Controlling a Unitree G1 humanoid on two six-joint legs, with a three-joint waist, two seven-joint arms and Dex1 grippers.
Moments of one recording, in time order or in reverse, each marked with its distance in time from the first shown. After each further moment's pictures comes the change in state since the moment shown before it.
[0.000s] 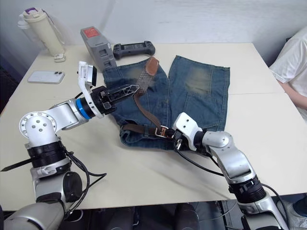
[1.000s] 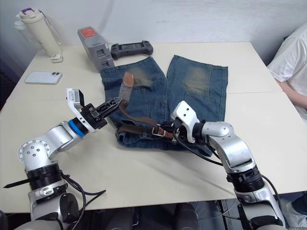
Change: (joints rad) left arm 0.253 0.054 0.052 0.037 -0.293 -0.116 0.247; right arm -0.093 0.022 -0.012 0.068 0.088 0.029 0.023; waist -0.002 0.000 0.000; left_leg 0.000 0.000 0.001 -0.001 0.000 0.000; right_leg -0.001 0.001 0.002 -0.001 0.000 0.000
